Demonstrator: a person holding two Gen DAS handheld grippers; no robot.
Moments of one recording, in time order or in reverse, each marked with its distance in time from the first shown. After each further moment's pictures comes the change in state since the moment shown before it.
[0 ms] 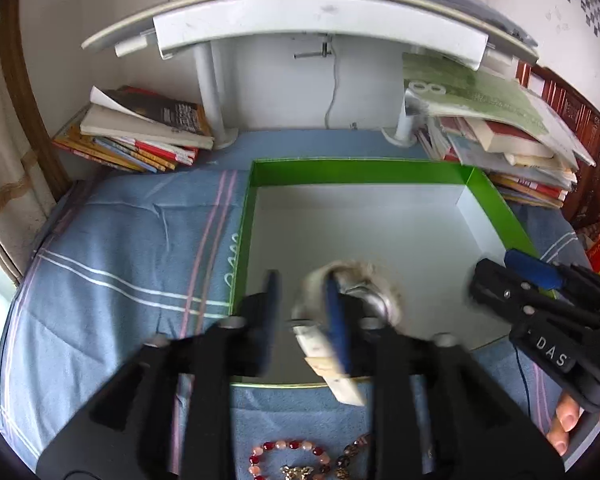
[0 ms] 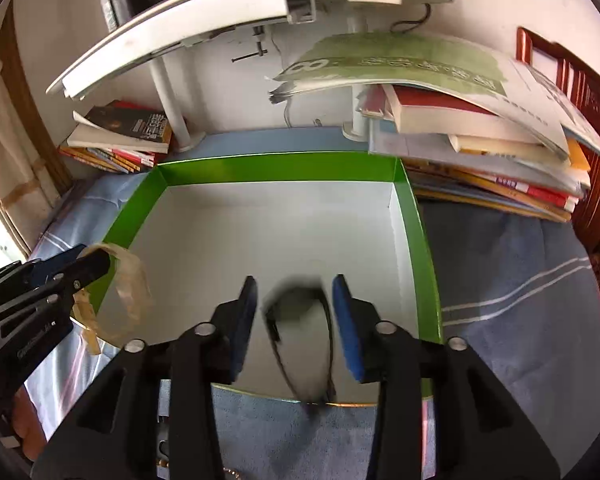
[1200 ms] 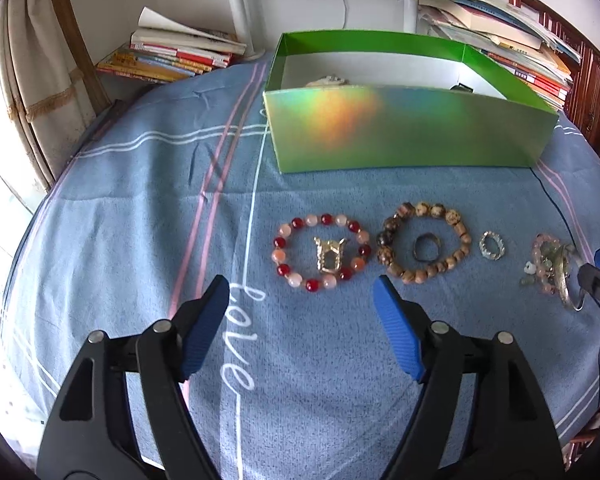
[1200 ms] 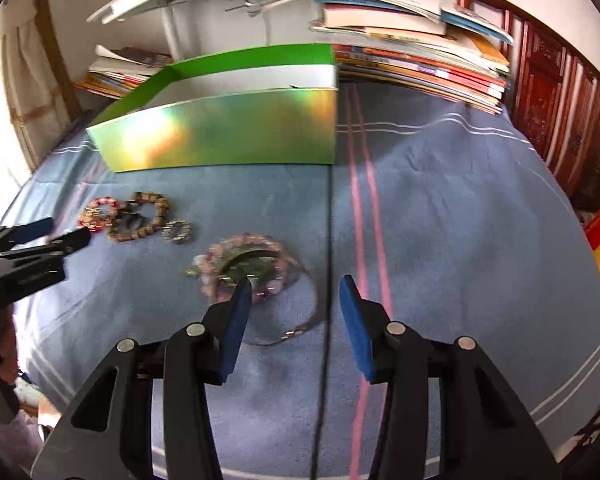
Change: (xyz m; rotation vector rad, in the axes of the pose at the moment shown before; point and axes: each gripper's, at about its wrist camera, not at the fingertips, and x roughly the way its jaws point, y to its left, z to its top) left arm -0.033 0.010 -0.150 0.026 0.143 0.091; right arm -0.080 -0.031 -0.163 -0.039 0.077 -0.048
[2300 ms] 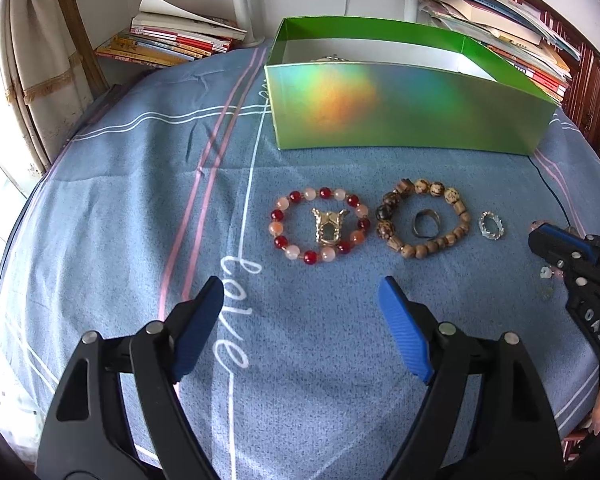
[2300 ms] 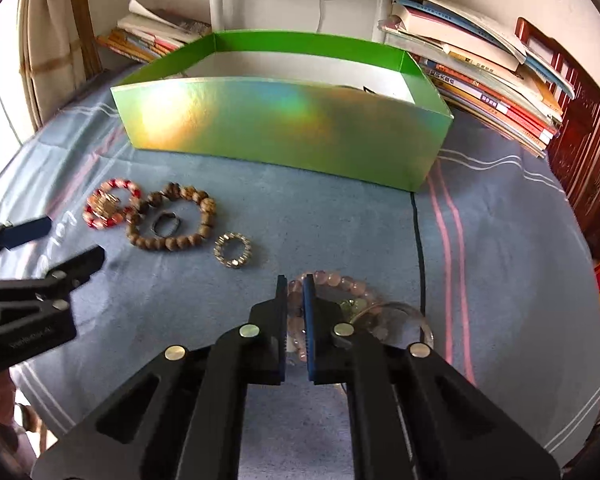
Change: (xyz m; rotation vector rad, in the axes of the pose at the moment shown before) left arm 0.000 -0.001 -0.013 -0.015 0.021 -0.018; right arm 0.036 0.057 0.021 -0.132 0.034 -0.020
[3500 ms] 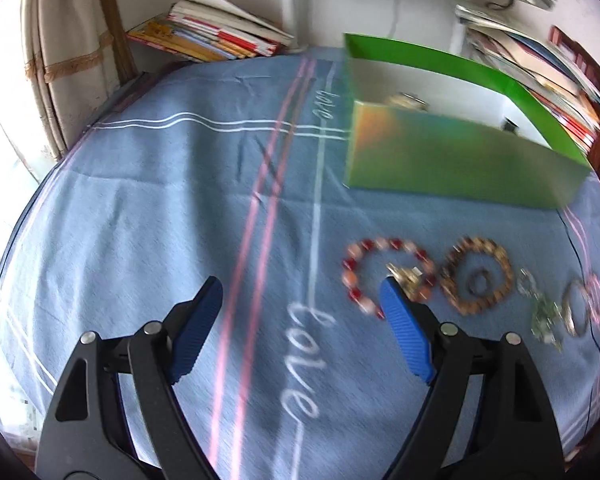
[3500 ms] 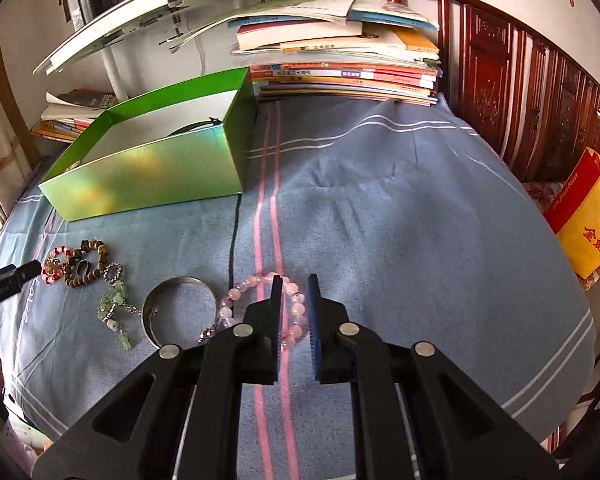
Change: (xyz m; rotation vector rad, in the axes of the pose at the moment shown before) left arm 0.013 0.052 0.027 -0.124 -0.015 0.023; right arm -0.043 -0.114 -0.034 0.292 -0.070 -0.107
